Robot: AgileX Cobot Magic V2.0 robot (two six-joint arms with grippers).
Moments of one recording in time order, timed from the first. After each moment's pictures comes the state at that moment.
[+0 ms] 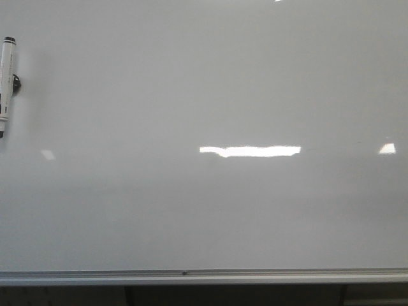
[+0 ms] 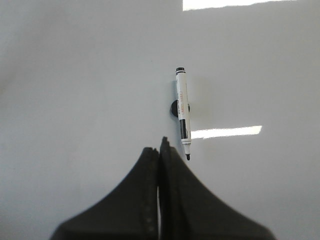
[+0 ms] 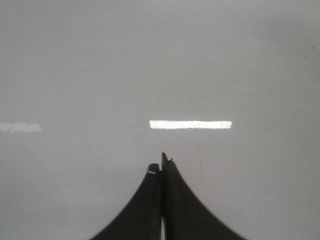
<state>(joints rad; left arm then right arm) -0.03 -0.01 0.01 0.04 0.04 0.05 0.02 -0.01 0.03 0.06 0.03 0.00</state>
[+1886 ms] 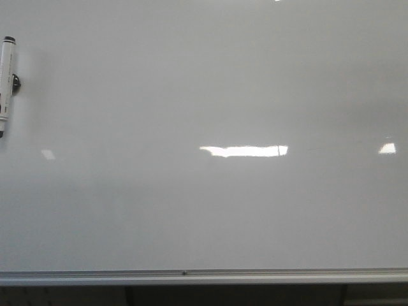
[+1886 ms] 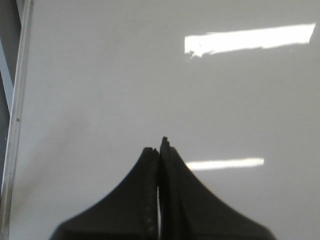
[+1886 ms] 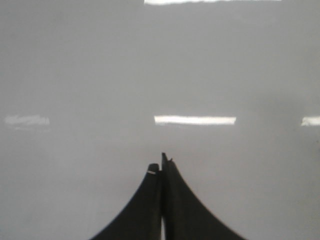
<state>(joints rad) -0.03 0.24 -0.60 0.04 0.35 0.05 0.02 0.27 -0.61 0.06 0.47 0.00</state>
